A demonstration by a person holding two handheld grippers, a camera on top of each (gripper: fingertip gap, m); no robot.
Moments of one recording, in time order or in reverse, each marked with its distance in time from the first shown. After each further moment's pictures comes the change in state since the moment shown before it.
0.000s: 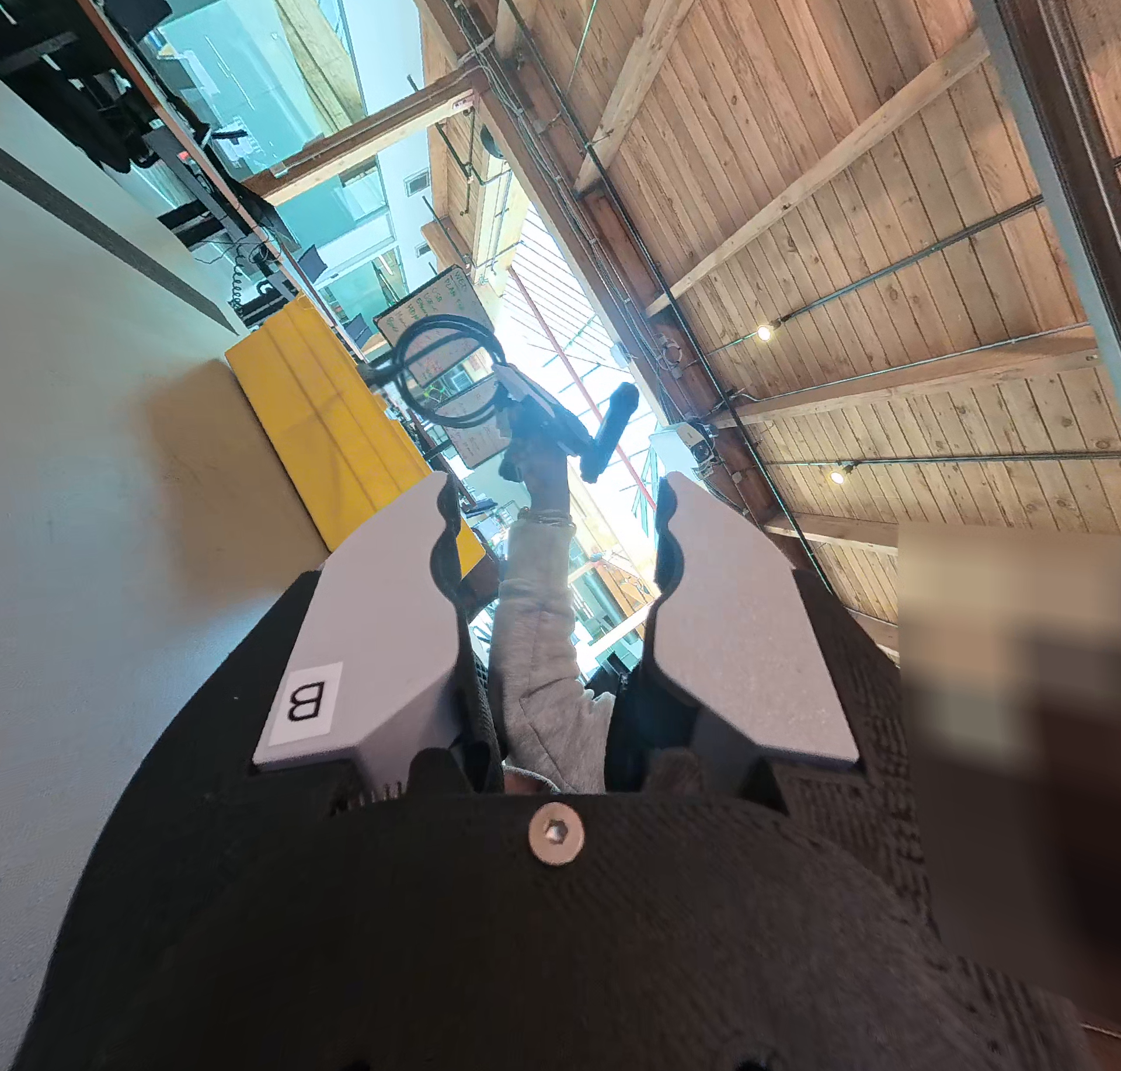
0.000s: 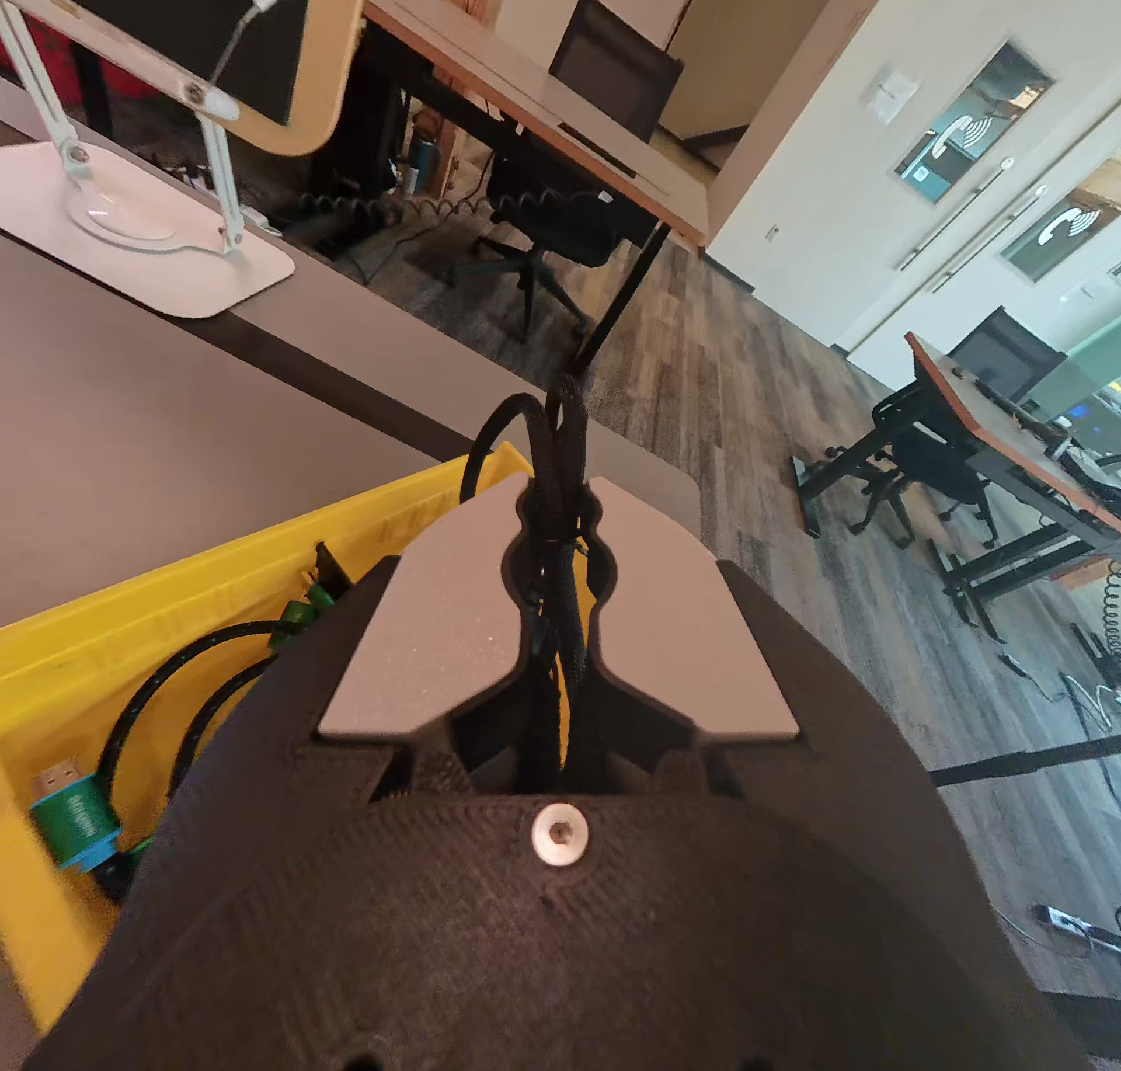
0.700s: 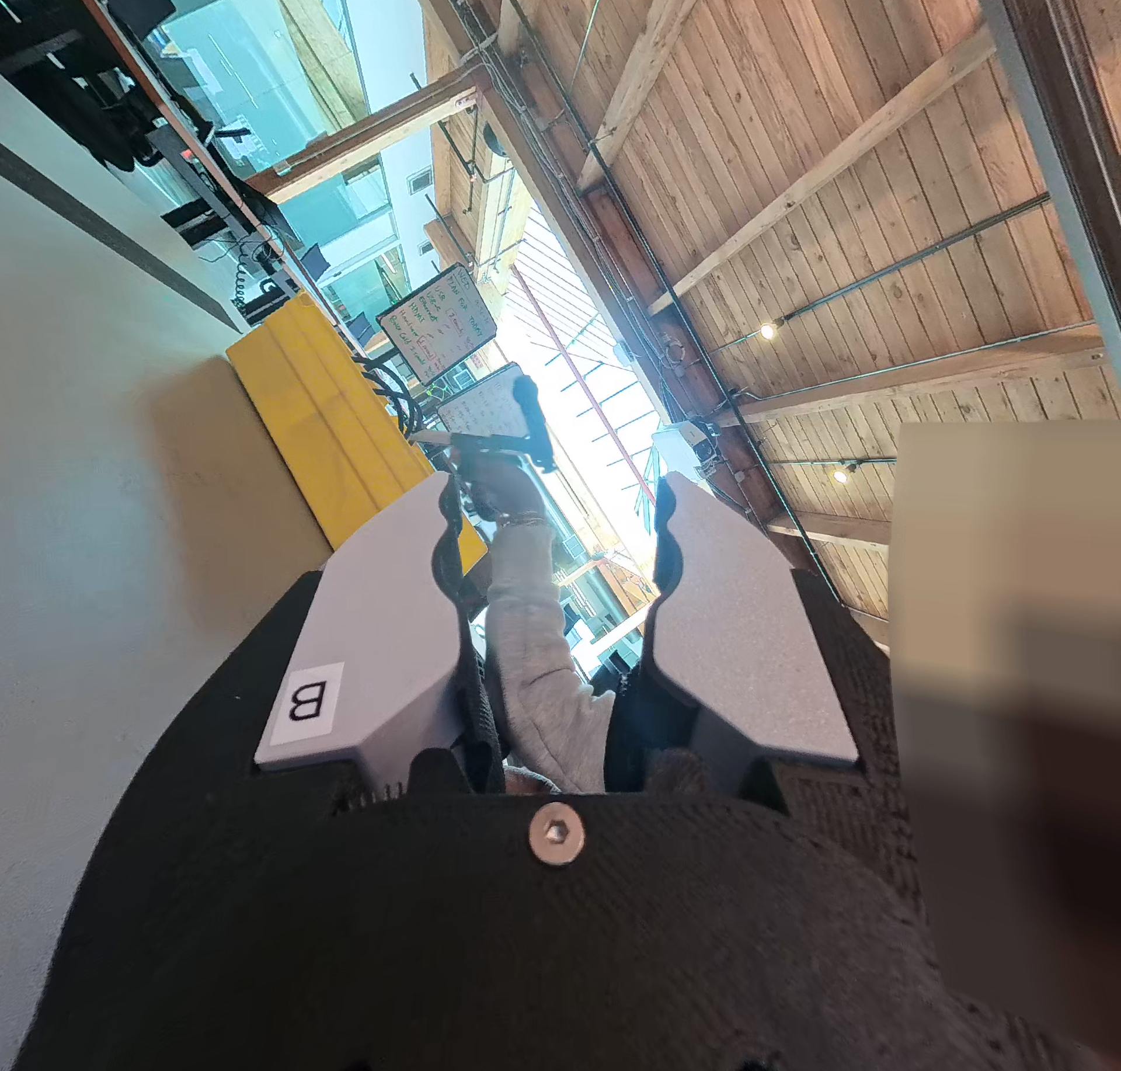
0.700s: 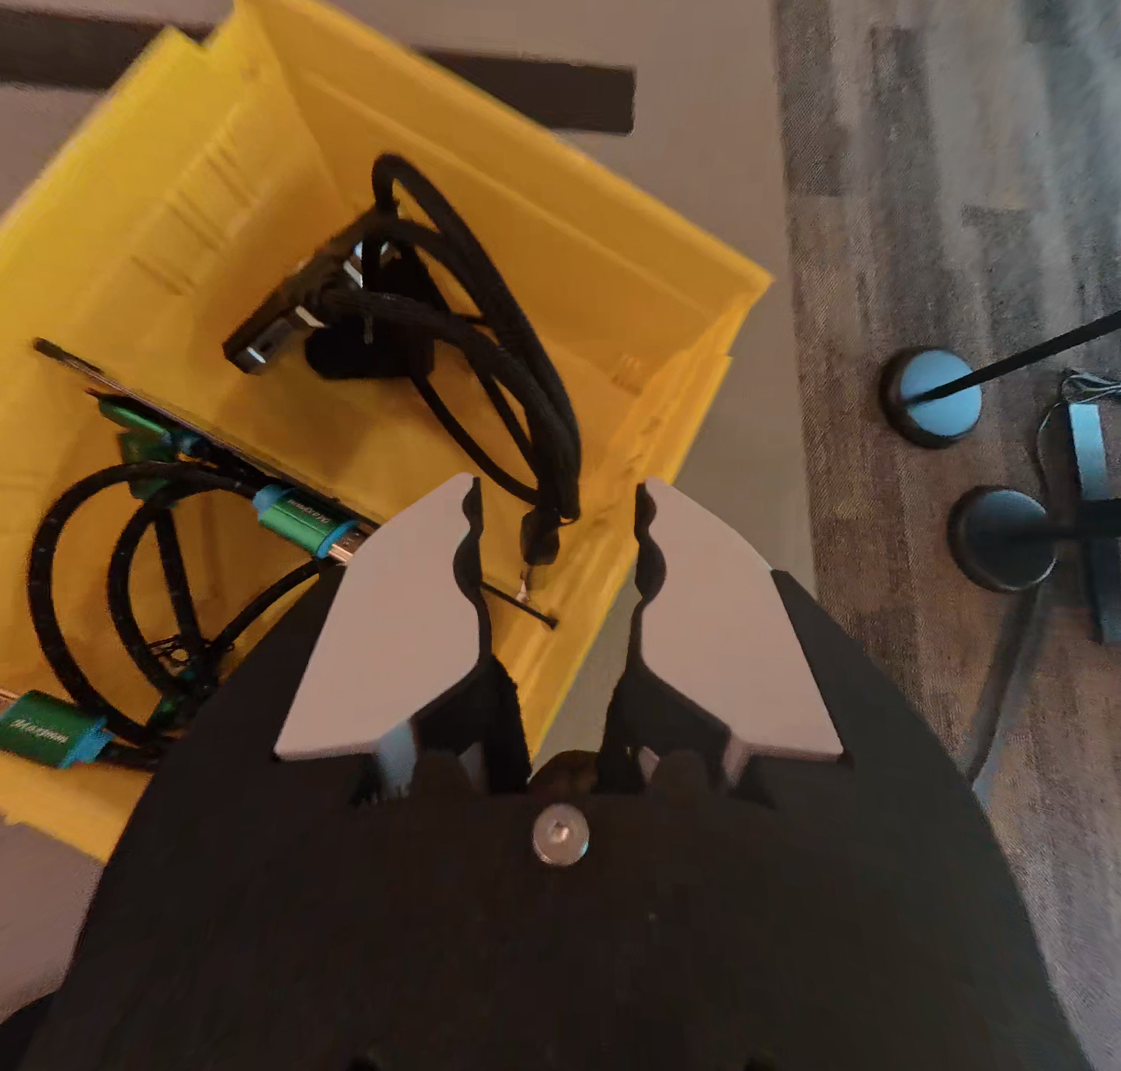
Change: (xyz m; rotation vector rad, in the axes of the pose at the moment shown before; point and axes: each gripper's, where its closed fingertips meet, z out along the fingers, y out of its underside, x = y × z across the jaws) left arm 0.000 0.001 -0.001 -0.003 -0.005 0.001; right arm 0.014 0.159 0.010 -0.645 0.002 0.423
